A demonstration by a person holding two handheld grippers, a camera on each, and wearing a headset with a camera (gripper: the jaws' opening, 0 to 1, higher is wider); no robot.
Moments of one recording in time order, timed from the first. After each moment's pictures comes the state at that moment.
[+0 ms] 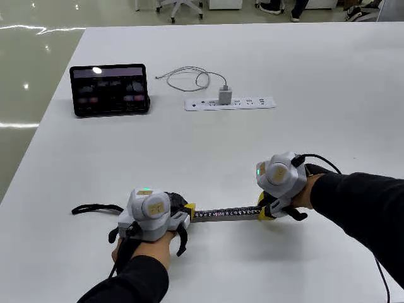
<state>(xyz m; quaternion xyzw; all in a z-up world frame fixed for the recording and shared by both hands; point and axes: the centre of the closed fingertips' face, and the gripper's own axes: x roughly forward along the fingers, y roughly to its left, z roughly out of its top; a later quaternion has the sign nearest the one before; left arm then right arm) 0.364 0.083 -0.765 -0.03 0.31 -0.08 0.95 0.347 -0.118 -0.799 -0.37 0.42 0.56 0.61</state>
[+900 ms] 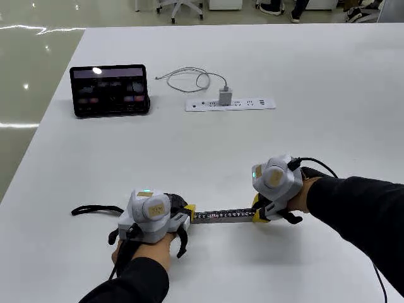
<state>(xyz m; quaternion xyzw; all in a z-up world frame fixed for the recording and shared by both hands) 0.364 0.083 -0.765 -0.03 0.30 -0.08 0.95 0.344 -0.104 -0.797 -0.37 0.40 0.57 0.62</state>
